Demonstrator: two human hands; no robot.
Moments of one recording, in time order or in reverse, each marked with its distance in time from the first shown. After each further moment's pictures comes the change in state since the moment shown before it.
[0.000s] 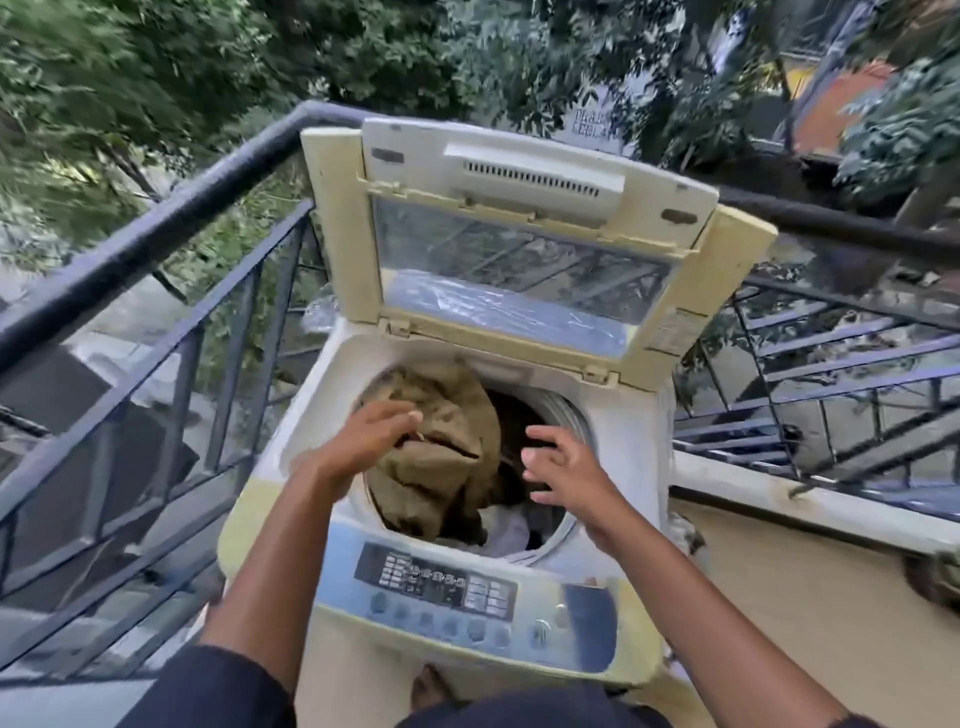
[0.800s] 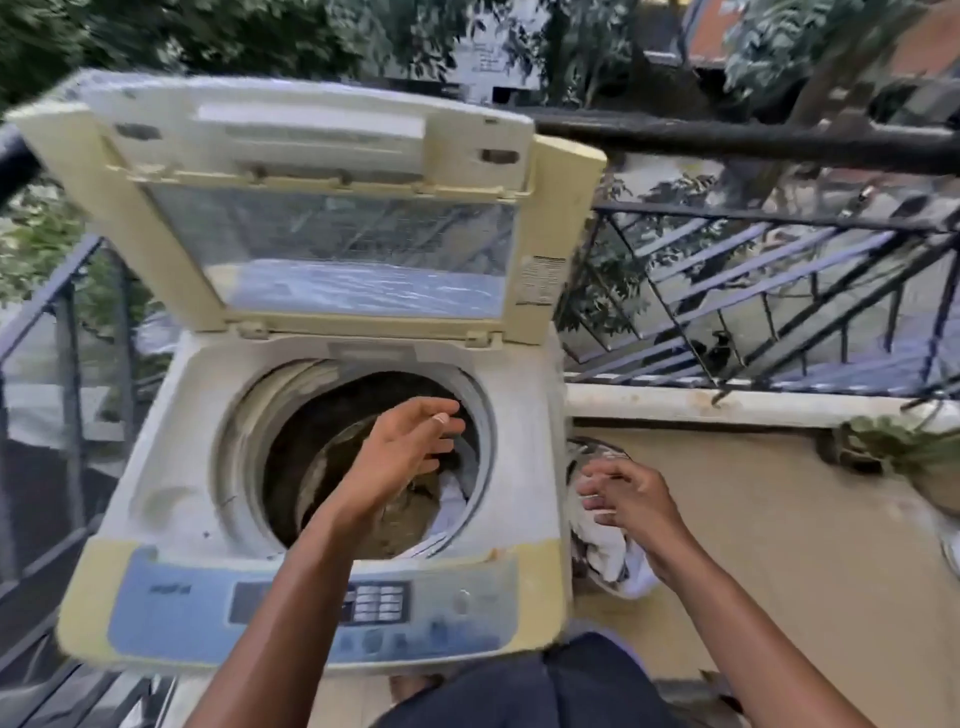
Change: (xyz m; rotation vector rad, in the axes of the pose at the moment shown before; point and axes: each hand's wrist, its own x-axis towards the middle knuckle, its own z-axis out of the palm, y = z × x) left_hand -0.002 0.056 0.169 -0.075 -0.213 0.096; right_hand -0.043 0.131 -0.170 0.195 0.409 0.166
